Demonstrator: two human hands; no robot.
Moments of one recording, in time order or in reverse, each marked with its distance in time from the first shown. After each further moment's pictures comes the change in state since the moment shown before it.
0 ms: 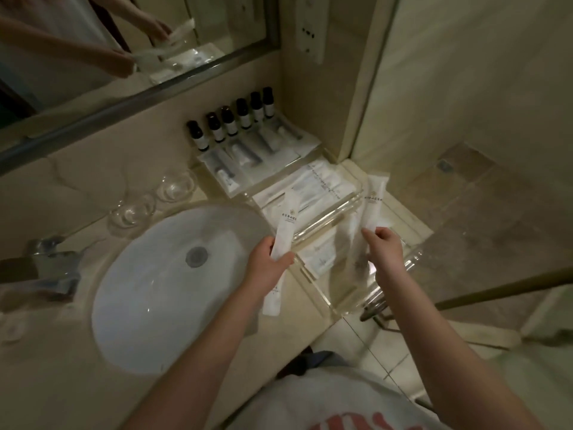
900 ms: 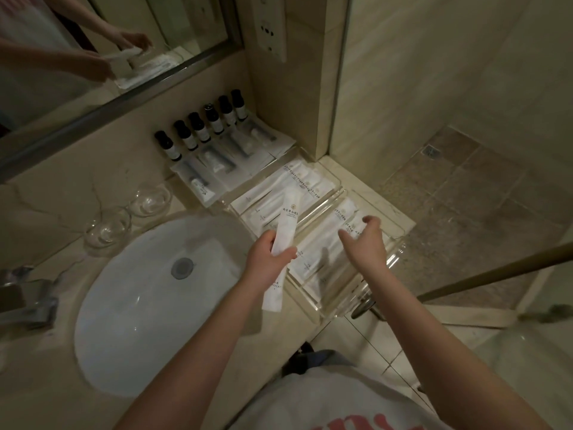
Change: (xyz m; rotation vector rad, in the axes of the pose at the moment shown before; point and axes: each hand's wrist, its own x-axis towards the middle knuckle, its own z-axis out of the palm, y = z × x) left_hand 0.014 0.026 0.030 -0.014 -0.123 0.050; right_hand 0.010 0.001 -0.007 -0.420 0.028 -0.136
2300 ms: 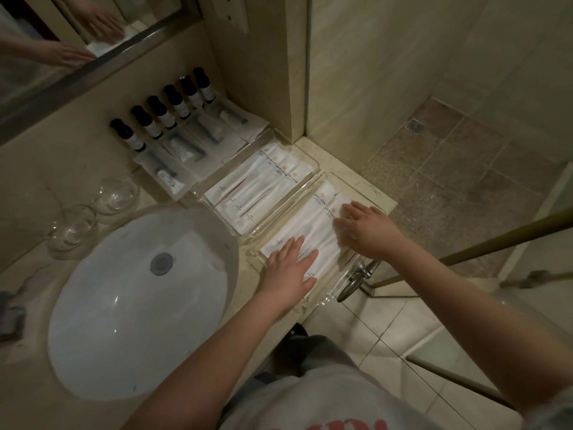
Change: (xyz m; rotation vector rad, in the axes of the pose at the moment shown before) left_hand 0.006 -0.052 0.075 1.077 -0.358 0.332; right_hand 0.050 0.049 -0.051 -1.036 -0.308 -0.752
